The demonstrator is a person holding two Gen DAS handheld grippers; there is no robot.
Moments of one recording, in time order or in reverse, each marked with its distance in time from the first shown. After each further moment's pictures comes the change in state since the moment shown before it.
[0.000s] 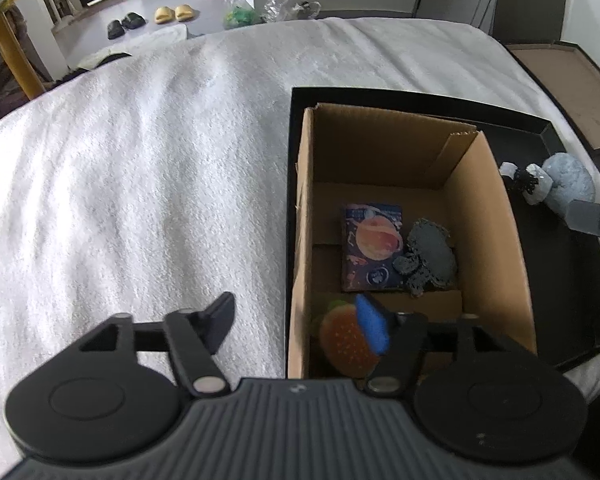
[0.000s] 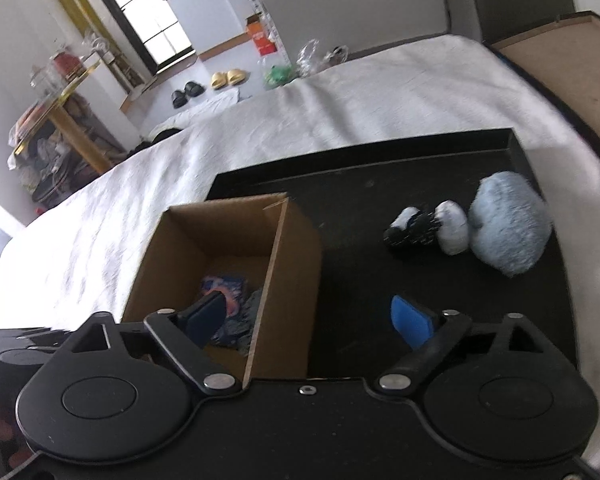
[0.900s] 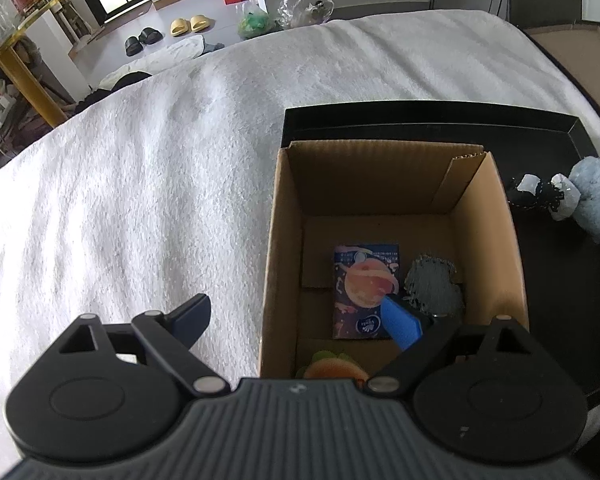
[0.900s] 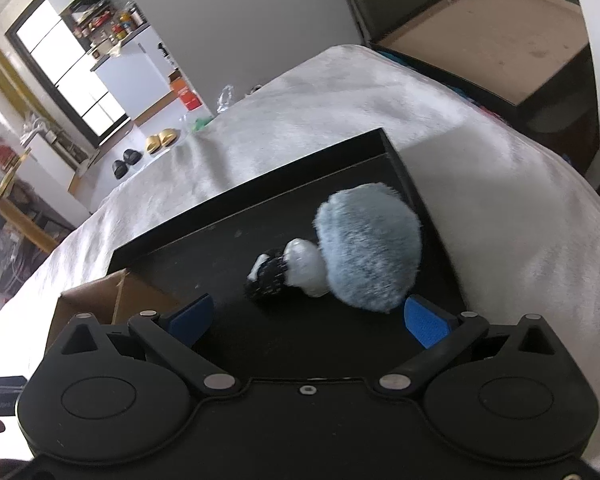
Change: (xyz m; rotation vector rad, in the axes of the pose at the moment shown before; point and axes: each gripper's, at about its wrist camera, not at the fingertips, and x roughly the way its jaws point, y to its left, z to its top) left arm 0.019 -0.048 0.039 0.048 0.009 0.145; right arm 0.021 -0.120 0.001 0.222 -0.119 -0.078
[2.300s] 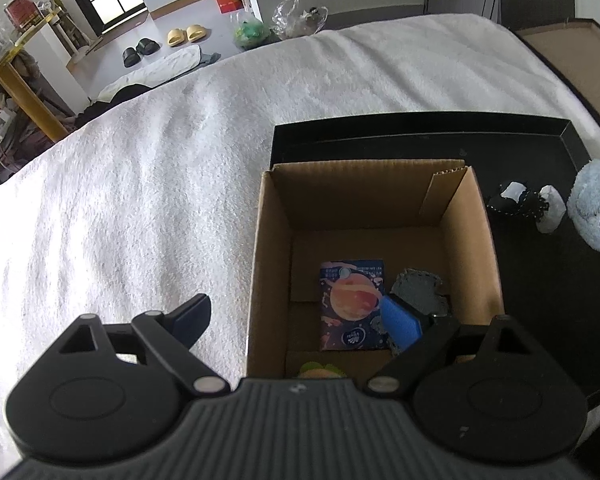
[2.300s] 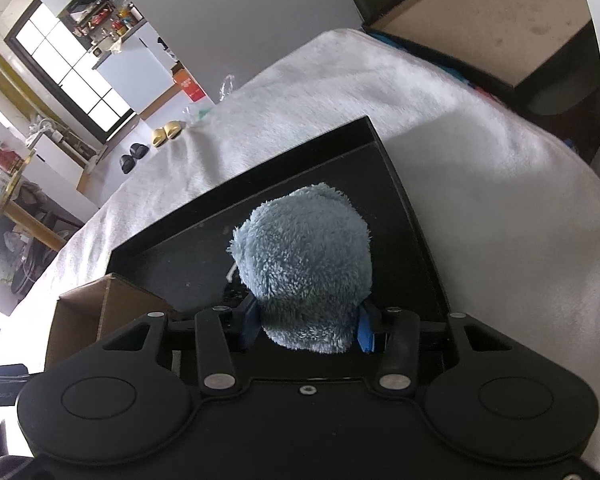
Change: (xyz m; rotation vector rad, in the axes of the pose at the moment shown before) left arm -0.010 -0.014 0.010 0.025 -0.018 0.008; right arm 0.003 -0.021 0.010 0.017 0.052 0.053
